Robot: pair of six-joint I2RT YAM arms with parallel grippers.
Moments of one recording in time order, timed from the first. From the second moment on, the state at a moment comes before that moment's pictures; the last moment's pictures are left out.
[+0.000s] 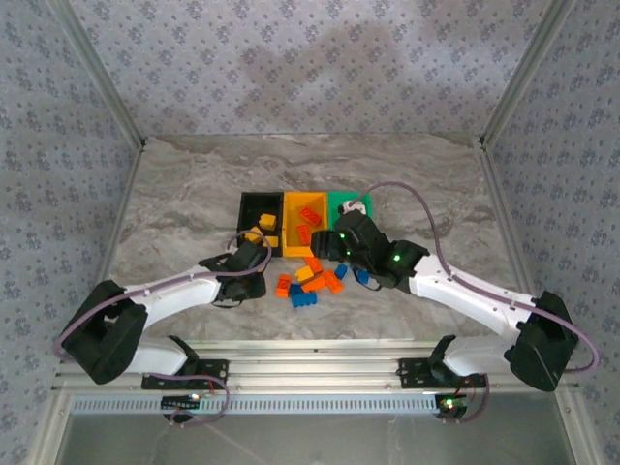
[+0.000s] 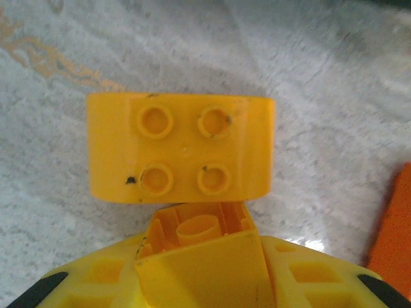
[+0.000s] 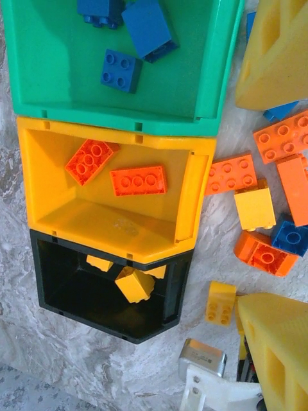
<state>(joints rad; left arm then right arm) -0.70 1.33 0.60 -0.46 -0.14 -0.79 0.88 1.25 0.95 -0.38 0.23 0.69</state>
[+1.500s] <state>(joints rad) -0.67 1.20 1.02 -0.51 -0.02 -0.67 0.78 1.28 0.72 -0.57 0.25 0.82</state>
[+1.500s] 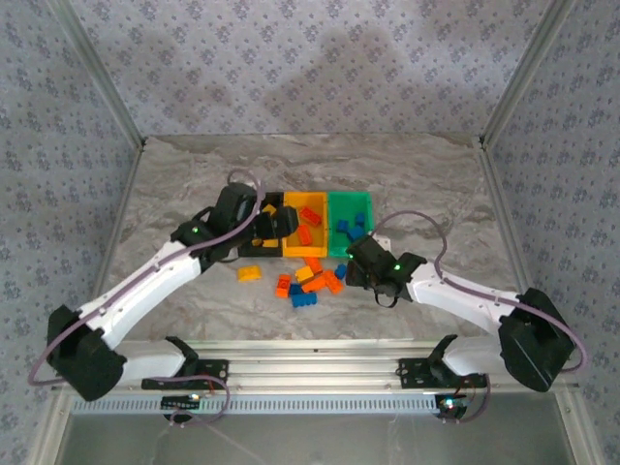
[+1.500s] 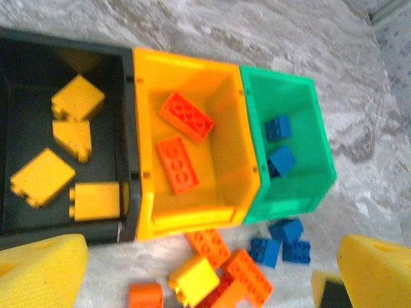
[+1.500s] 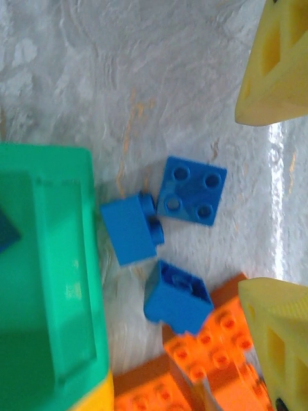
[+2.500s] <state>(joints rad) -0.68 0.86 0.63 -0.53 -0.02 -0.85 0.72 1.49 0.72 -0.46 0.27 0.80</state>
